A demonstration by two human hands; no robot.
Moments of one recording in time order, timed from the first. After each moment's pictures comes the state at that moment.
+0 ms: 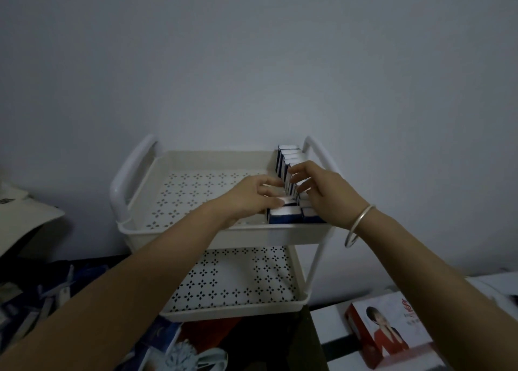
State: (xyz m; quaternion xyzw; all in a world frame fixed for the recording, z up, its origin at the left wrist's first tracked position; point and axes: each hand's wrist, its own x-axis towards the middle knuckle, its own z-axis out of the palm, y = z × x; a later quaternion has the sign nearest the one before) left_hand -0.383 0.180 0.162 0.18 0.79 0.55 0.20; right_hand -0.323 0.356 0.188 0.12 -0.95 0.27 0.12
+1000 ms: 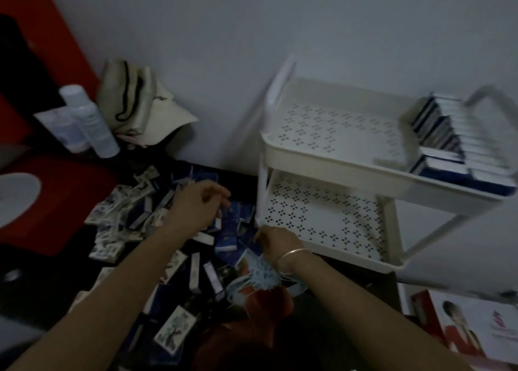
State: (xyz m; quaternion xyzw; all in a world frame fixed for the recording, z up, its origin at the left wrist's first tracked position) left_hand -0.257 -0.080 0.046 -0.13 0.87 0.48 -0.03; right_hand -0.290 0.112 -0.030 0.23 -0.93 0.20 -0.22
